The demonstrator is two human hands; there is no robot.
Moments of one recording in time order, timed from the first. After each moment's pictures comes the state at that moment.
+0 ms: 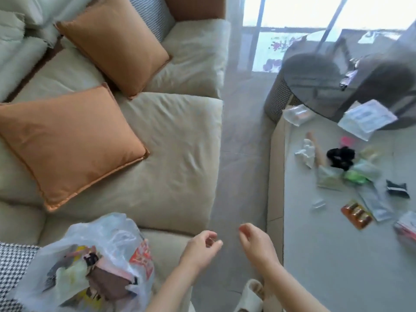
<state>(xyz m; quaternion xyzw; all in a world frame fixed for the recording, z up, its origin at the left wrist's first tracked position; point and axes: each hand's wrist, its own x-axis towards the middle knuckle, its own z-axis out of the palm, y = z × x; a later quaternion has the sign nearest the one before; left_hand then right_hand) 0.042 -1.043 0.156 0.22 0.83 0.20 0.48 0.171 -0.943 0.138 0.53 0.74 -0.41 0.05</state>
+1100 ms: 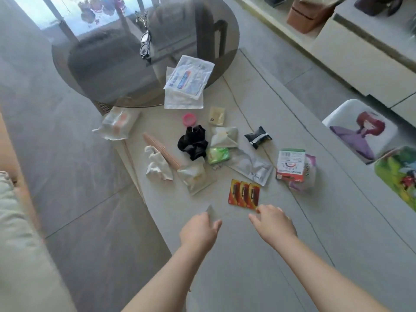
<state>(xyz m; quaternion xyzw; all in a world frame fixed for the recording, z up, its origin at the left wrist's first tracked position) 0.287 -0.669 -0.007 0.60 0.68 -0.17 0.39 0.463 -0.683 0.005 0.77 0.54 -0.30 0.13</state>
